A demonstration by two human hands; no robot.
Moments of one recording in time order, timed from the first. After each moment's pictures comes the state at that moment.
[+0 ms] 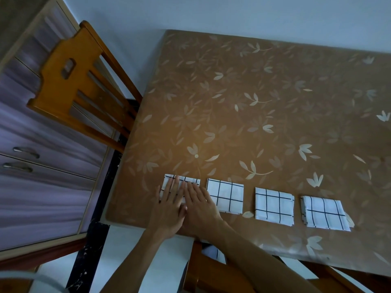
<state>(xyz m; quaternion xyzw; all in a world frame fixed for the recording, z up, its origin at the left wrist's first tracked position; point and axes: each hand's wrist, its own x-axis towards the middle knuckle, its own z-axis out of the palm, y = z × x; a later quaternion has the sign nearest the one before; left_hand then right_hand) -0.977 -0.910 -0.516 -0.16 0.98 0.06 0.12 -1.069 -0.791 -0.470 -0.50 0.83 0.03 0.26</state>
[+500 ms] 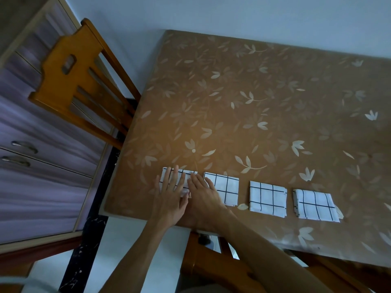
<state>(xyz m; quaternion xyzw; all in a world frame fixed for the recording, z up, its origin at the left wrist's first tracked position) -0.992 -0.897 -0.489 -0.19 0.97 0.07 0.11 -1.083 -0.780 -0.435 -0.47 0.84 -0.03 0.29</state>
